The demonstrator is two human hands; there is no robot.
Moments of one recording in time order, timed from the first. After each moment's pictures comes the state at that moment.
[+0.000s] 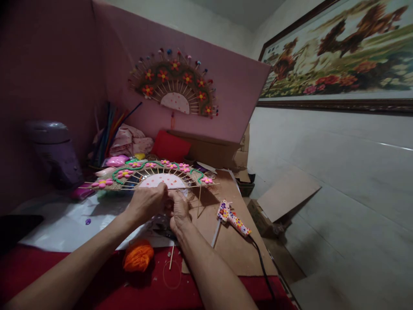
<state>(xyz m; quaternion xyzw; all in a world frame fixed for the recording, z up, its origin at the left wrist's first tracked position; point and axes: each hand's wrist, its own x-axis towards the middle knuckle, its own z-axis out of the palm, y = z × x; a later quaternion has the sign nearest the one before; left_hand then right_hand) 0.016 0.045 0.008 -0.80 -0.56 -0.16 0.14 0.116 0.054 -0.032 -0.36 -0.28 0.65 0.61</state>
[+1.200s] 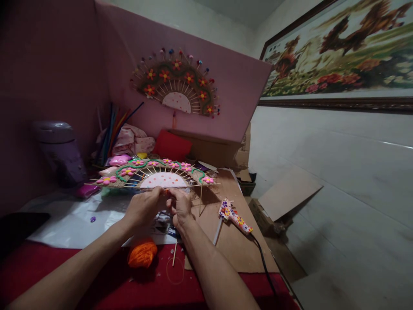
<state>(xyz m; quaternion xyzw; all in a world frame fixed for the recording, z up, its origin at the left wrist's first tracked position) 0.009 0.025 0.009 -0.78 -0.61 -0.13 0.03 0.118 0.049 -0.020 -0.37 -0.33 0.63 0.60</state>
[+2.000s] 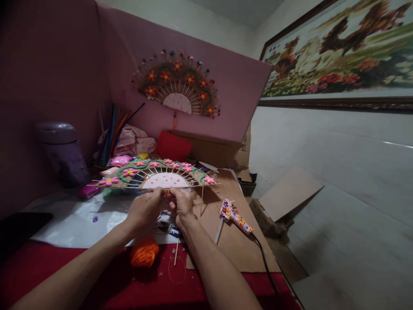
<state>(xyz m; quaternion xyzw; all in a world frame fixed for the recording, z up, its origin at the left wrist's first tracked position) 0.012 0.021 0.007 -0.78 -0.62 -0.13 0.02 0.119 0.048 -0.017 -0.38 -0.33 0.63 0.60</state>
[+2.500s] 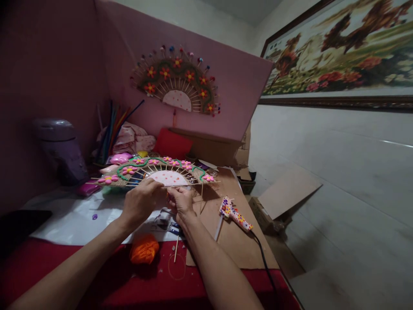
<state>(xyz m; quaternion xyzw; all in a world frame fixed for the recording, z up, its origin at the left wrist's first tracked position) 0.004 0.021 0.012 -0.74 -0.62 -0.26 0.08 0.120 0.056 -0.026 -0.38 -0.33 0.63 0.60</state>
